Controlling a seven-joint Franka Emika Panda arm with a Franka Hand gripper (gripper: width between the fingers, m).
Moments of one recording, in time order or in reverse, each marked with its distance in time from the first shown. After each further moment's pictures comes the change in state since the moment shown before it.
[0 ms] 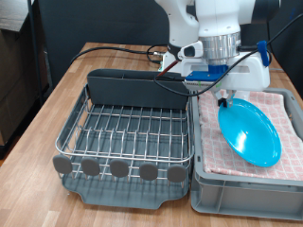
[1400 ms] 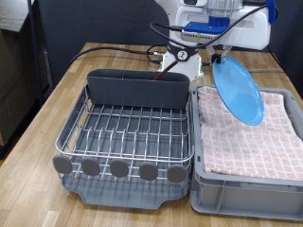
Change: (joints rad) arm -0.028 -0.204 -0.006 0.067 -0.352 -0.405 0.106
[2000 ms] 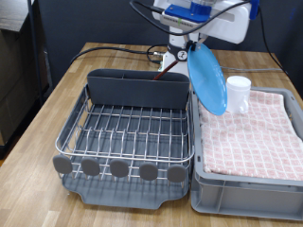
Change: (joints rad) arm -0.043 0.002 -0.037 0.120 -0.211 -0.228 -0.103
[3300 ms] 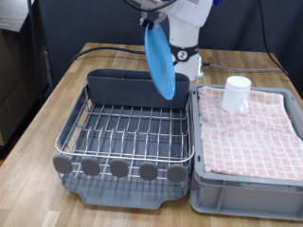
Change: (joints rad) arm -0.025 0.048 -0.070 0.150 -0.209 -0.100 -0.248
